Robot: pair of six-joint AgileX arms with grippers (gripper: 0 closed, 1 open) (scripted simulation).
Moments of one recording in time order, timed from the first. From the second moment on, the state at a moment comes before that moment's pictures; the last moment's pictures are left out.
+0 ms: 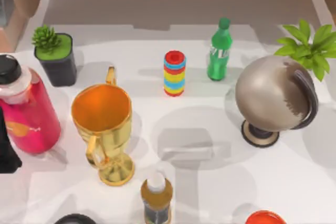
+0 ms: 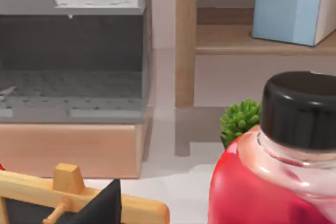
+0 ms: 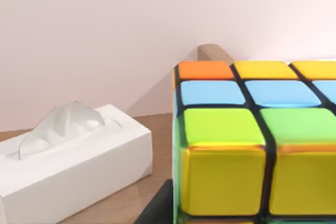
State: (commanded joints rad) left arm 0.00 0.00 0.00 0.00 0.00 0.00; right arm 0.25 1.98 2.39 -0.50 0.55 0.04
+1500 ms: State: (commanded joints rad) left arm 0.00 0.00 0.00 0.00 0.00 0.00; right arm -0.37 2.67 2.70 -1.59 0.02 -0.35
